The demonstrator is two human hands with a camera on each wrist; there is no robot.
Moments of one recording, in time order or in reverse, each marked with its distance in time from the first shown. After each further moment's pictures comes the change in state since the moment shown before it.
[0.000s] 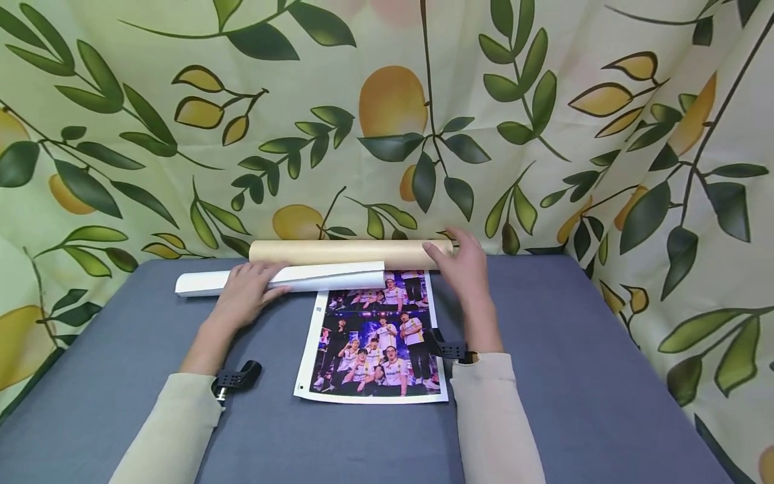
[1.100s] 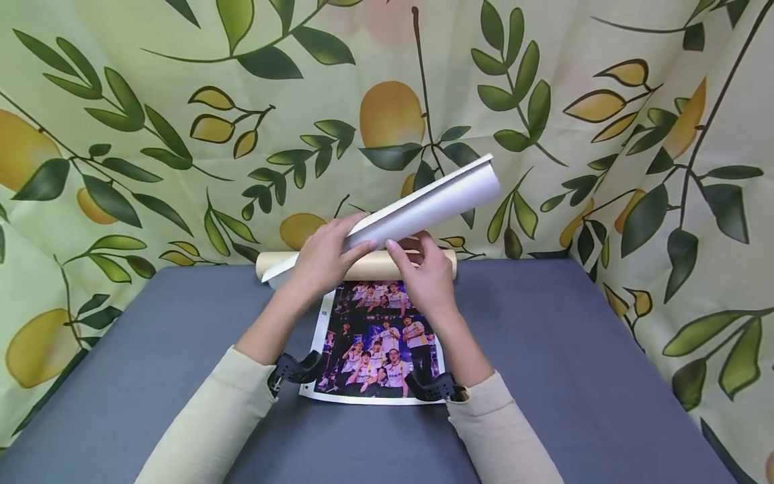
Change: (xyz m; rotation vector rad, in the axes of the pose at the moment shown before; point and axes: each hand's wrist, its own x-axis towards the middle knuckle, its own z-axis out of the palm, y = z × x) left_hand 0.056 0.182 -0.096 -0.294 0.076 -0.046; right_hand -0.046 -0.075 0.003 0.432 -0.083 -0.119
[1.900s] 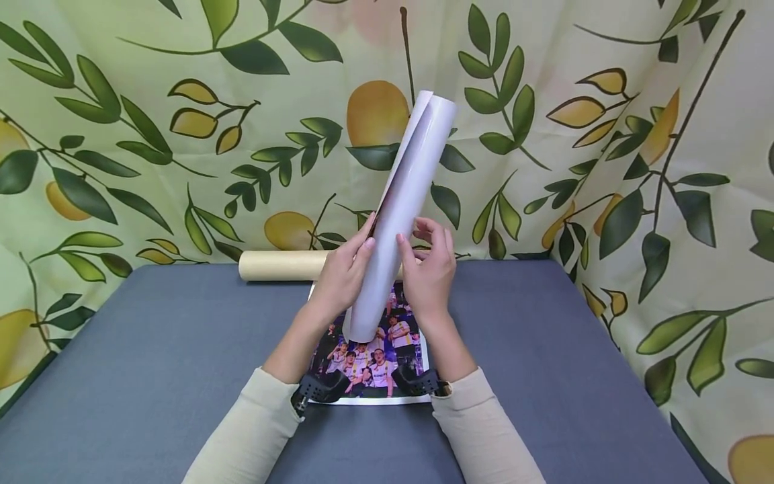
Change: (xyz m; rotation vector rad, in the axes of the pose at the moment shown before) left_hand -0.006 0.021 0.051 -0.422 0.092 0.035; right_hand 0.002 0.005 -0.002 -0.049 0.400 -0.192
